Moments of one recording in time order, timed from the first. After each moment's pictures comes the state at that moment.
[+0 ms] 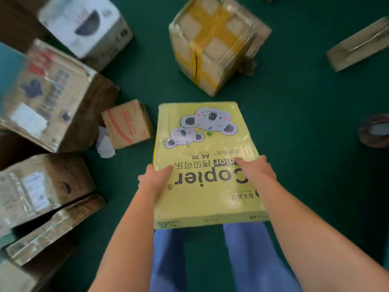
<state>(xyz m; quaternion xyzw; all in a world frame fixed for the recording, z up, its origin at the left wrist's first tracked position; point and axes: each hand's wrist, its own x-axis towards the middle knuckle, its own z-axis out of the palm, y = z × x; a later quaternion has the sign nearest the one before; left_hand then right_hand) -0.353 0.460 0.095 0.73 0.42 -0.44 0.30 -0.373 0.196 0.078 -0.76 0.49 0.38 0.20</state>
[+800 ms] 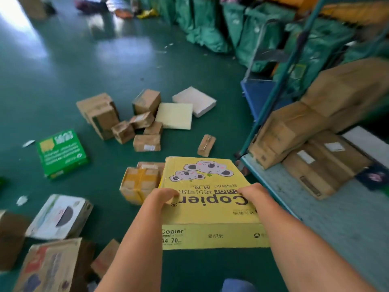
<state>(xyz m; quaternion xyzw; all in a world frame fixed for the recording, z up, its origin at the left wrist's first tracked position) -0.330 0.344 0.541 0.82 0.02 -0.53 0.23 -0.519 0.157 0.546 -0.65 0.67 0.12 0.33</state>
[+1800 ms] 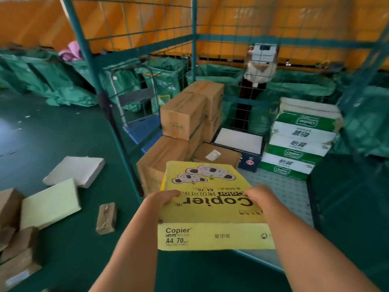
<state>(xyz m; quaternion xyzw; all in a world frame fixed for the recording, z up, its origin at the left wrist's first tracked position) -0.589 -0.104 0.625 0.75 -0.30 -0.57 0.13 -0.871 -0.146 0.611 -0.45 0.83 -0.06 0.33</state>
